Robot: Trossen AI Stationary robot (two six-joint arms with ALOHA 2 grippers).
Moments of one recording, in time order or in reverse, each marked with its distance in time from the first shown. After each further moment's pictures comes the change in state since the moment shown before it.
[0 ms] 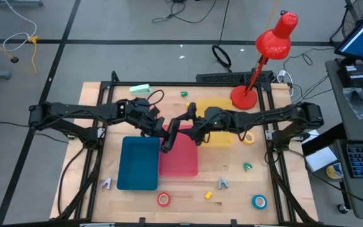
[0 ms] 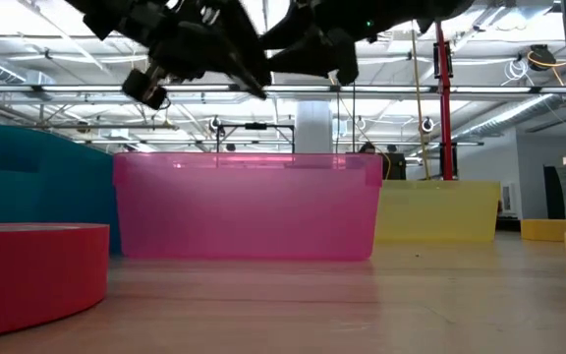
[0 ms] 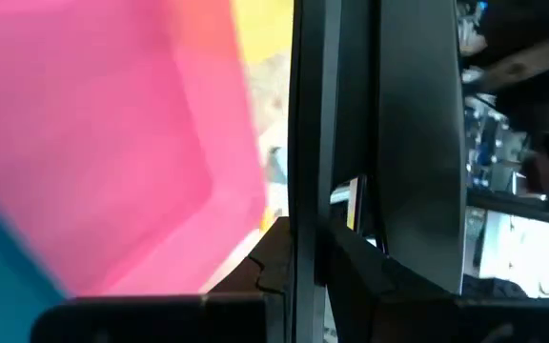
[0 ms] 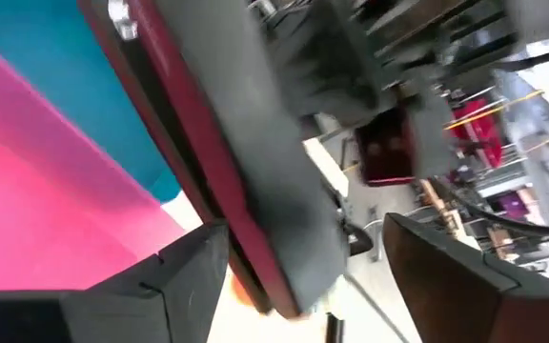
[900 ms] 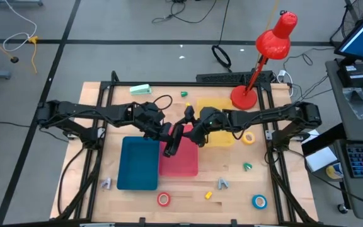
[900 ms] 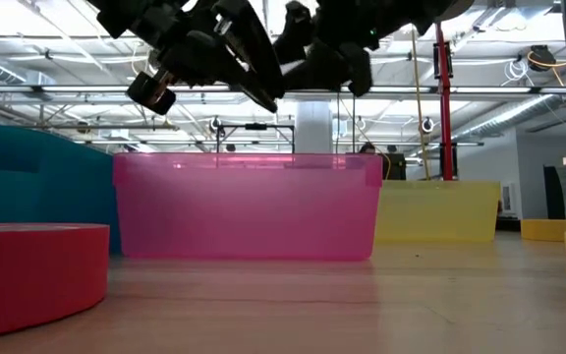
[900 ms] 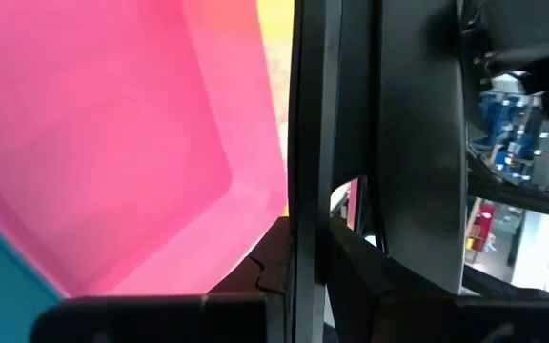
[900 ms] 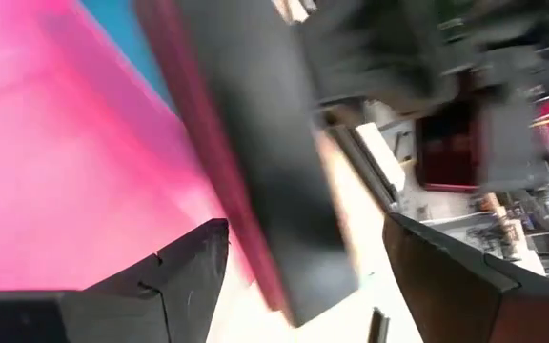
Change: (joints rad) left arm -0.047 0.108 0.071 -0.069 -0.025 -0.005; right arm -0.008 0.050 0.040 -0.133 -0.077 -0.027
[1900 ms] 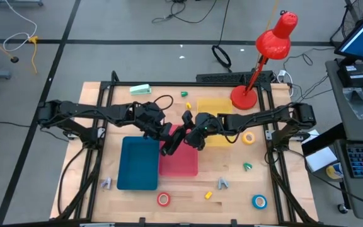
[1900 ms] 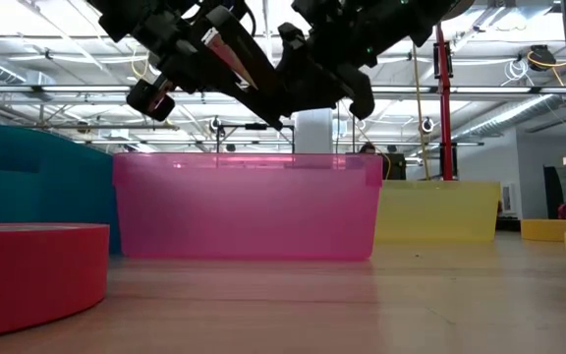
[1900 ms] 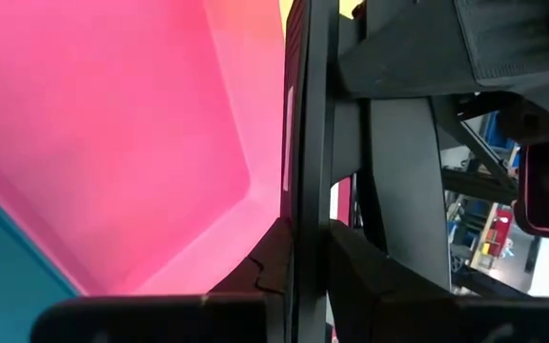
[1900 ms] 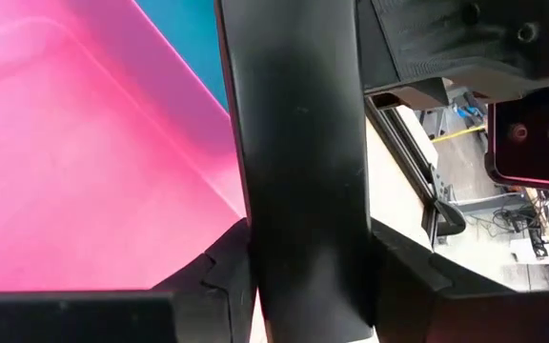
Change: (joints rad) left arm 0.014 0.015 -0.001 -0.014 -0.006 0.022; right arm 0.011 0.049 -0.005 -0.013 0.054 0.042
